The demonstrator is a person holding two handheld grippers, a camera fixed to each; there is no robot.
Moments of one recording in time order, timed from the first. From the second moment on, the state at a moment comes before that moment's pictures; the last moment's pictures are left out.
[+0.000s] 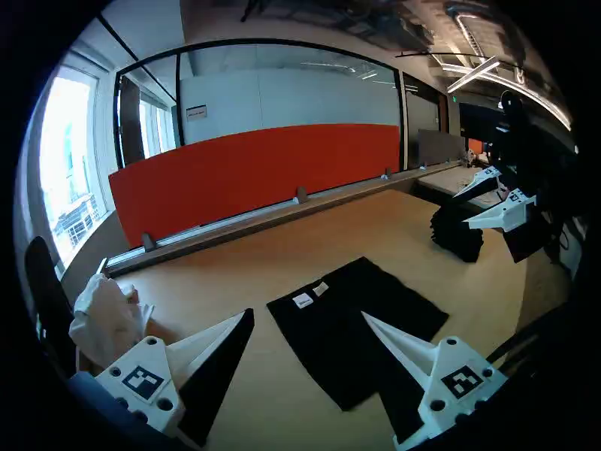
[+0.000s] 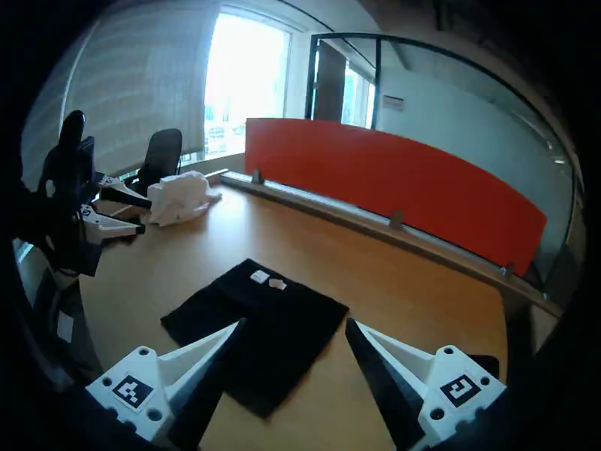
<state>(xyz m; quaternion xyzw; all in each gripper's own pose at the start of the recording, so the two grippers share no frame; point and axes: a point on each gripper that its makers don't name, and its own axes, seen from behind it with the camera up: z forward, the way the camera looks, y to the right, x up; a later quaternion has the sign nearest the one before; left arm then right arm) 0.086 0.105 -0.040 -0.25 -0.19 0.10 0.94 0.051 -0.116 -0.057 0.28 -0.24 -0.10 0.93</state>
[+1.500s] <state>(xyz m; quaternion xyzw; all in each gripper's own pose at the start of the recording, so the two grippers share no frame) -0.093 0.134 -0.077 -0.31 -0.32 0.13 0.89 -0.131 -0.125 -0.100 0.30 -0.36 -0.14 0.87</state>
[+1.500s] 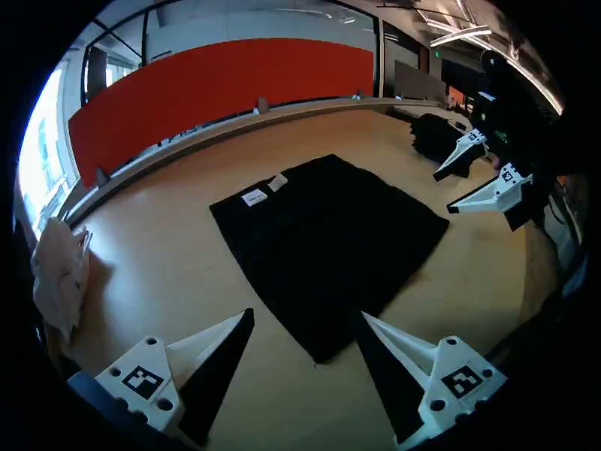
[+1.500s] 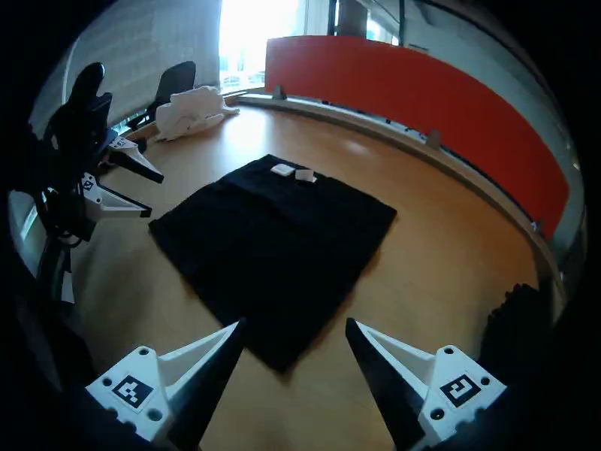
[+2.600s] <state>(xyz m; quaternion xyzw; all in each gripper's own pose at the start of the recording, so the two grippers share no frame) -0.141 0.138 -0.098 -0.32 -0.38 0.15 0.86 -0.175 -0.114 -0.118 0.31 -0.40 -0.16 0.84</state>
